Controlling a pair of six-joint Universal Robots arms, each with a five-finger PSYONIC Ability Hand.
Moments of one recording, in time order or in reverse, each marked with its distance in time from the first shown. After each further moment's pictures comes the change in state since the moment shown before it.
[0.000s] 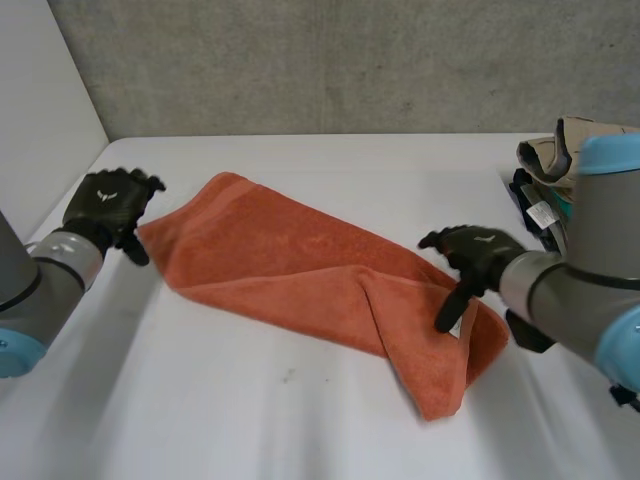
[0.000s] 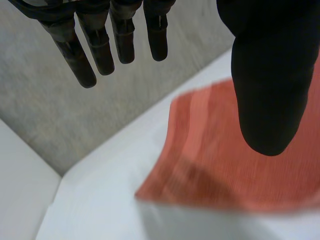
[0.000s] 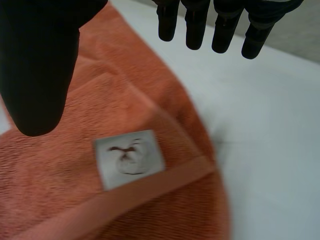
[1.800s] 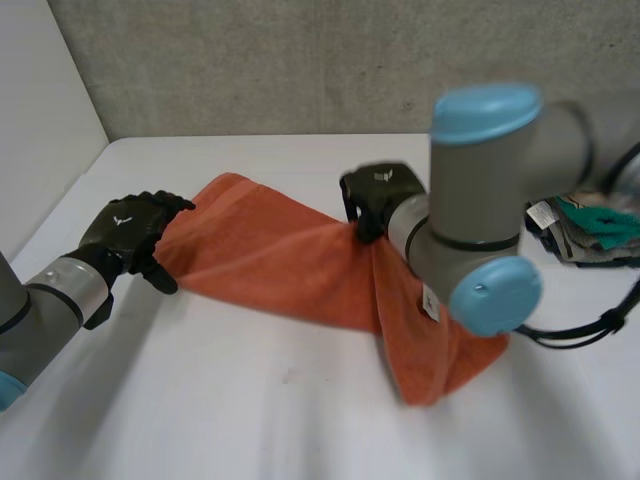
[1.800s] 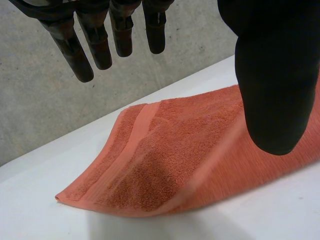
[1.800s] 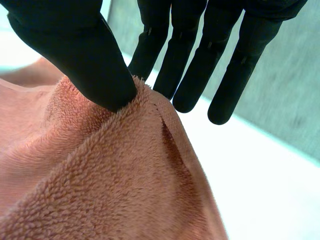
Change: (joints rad) left arm -0.001 0.095 -0.141 -0.015 0.141 -0.179; right arm 0.268 0.259 -0.568 0.032 0.132 -0.011; left_hand -0.069 -0.064 -0.057 -0.063 -0.055; right_hand 0.880 0.954 0.967 0.982 0.915
